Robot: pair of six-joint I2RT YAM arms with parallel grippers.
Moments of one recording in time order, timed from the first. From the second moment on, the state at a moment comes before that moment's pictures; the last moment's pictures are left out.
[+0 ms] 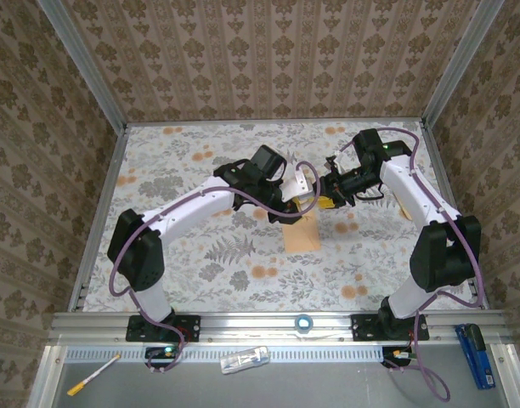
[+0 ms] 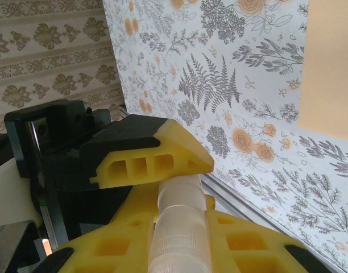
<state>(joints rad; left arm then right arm) -0.84 1.74 1.48 -0.68 0.54 0.42 0.16 1.62 1.41 -1.18 -0.96 0.31</state>
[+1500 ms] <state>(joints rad) -0.87 1.69 1.47 -0.74 0.50 0.46 0.18 1.63 1.41 -1.24 -1.02 0.29</state>
